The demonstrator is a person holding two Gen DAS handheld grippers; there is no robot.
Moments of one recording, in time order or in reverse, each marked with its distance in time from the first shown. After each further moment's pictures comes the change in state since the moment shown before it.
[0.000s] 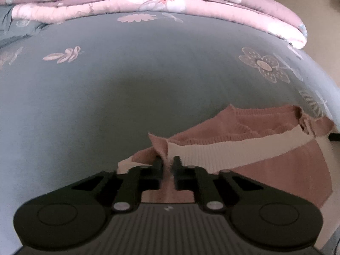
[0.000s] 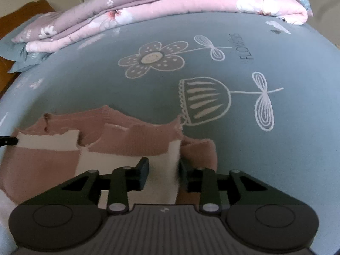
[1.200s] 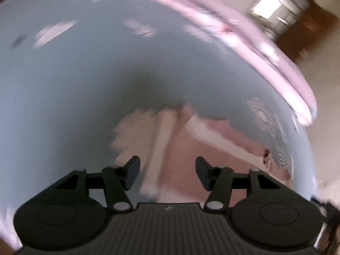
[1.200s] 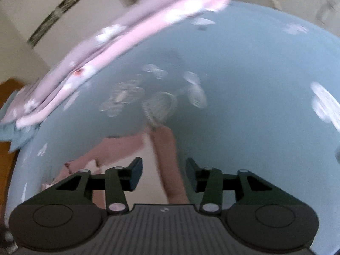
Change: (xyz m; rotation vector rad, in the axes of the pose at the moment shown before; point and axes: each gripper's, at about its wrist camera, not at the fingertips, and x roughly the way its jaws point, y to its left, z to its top) left arm -0.121 0.042 -0.052 -0.449 -0.055 -0.050; right arm -0.106 -0.033 -0.034 0.364 -0.111 0.004
